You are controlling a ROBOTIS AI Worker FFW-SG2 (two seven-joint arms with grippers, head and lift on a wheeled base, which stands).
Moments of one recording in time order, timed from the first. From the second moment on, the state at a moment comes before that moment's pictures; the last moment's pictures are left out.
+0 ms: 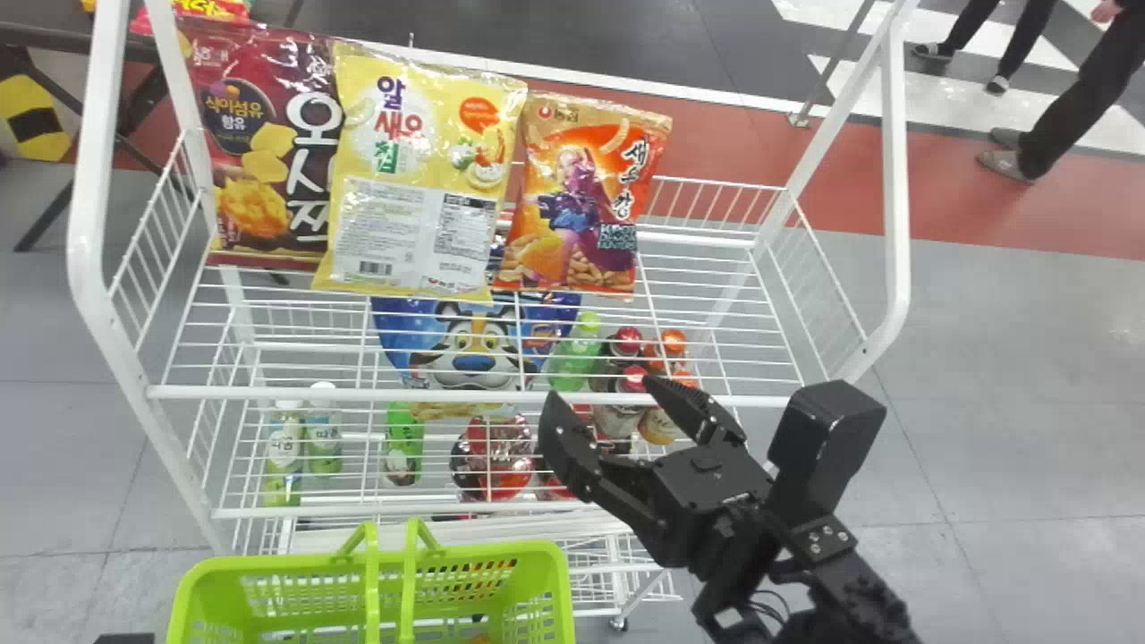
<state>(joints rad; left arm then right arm) 0.63 0.10 -0.04 -1.99 0.12 0.77 -1.36 0.68 -0.08 0.06 -2.36 -0.13 0.33 0.15</state>
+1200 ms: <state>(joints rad) 0.65 0.10 -0.03 -1.99 0.12 0.75 -1.37 0.75 -0.07 0.11 -2.24 -0.05 -0.09 0.07</state>
